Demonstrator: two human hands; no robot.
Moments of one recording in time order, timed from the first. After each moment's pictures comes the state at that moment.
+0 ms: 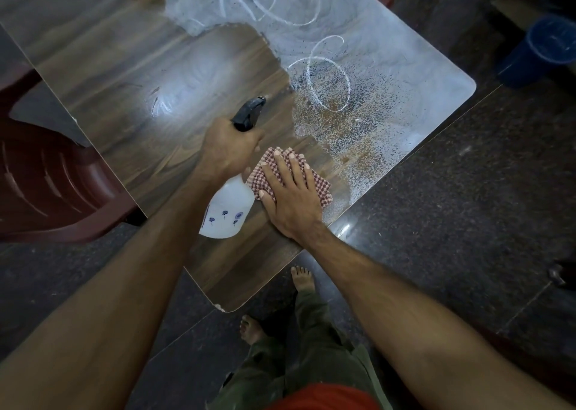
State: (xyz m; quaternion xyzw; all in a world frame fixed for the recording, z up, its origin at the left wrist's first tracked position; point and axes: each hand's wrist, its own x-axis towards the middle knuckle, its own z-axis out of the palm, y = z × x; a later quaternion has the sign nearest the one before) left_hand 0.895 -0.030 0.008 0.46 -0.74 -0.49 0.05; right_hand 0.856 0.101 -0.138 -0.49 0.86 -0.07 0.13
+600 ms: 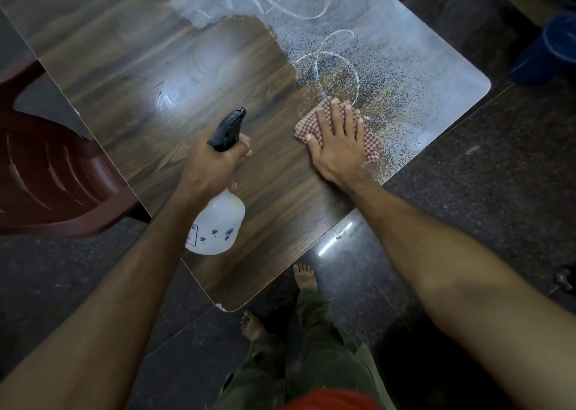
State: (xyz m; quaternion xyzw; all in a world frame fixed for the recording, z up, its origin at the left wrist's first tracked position) left_hand 0.936 -0.035 -0.007 0.44 -0.70 -0.55 0.10; right_hand 0.739 0.085 -0.135 -0.40 0.91 -0.05 0.14
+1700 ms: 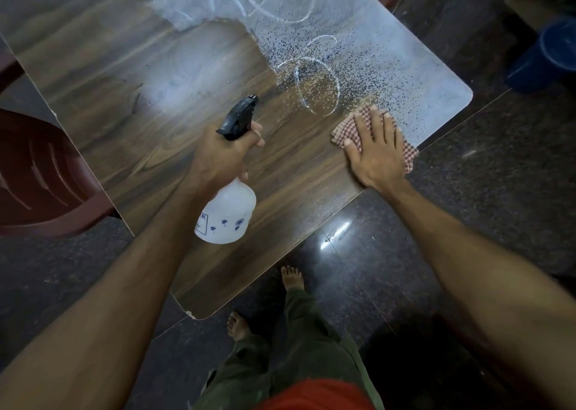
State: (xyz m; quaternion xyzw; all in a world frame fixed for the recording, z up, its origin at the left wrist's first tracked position) left_hand 0.874 -0.014 -0.007 0.43 -0.70 -0.57 0.09; right_hand 0.652 0.163 -0.143 -0.37 0.92 -0.02 0.14
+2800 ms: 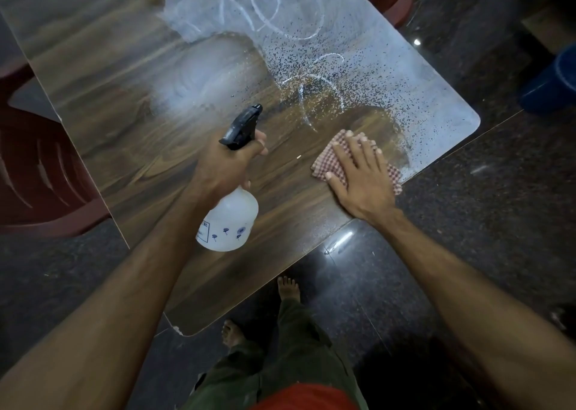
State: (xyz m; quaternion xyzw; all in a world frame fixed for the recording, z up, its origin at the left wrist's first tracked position) left_hand 0.854 -0.017 -0.005 0.44 -0.69 -0.56 0.09; right_hand 0.663 0.158 -0.142 -0.49 0.86 0.00 0.14
